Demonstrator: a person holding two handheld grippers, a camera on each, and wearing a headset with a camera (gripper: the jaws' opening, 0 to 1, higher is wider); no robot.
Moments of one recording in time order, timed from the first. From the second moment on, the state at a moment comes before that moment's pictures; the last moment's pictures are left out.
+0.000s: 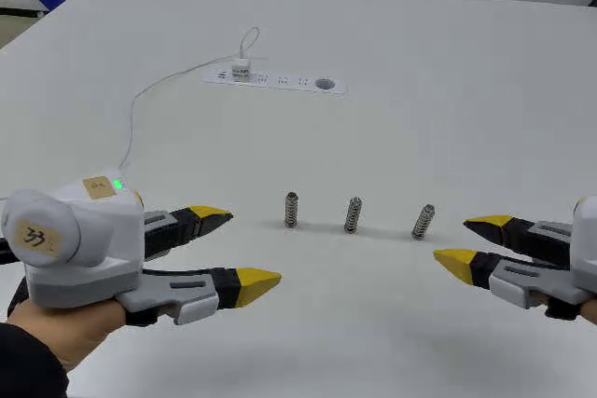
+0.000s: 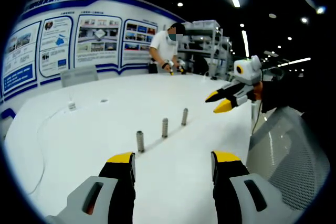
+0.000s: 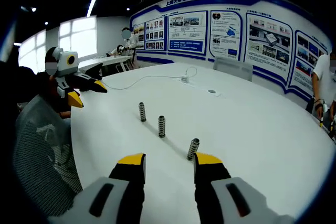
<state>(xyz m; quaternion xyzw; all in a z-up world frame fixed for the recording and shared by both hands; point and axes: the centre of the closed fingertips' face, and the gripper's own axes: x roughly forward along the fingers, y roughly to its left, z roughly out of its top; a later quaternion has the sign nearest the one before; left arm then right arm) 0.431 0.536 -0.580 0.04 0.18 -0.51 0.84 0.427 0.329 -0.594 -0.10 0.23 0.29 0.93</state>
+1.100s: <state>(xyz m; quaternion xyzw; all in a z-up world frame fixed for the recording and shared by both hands) 0.423 0.532 -0.588 0.04 0.19 -0.51 0.84 0.411 0.305 -0.595 -0.07 0.22 0.27 0.94</state>
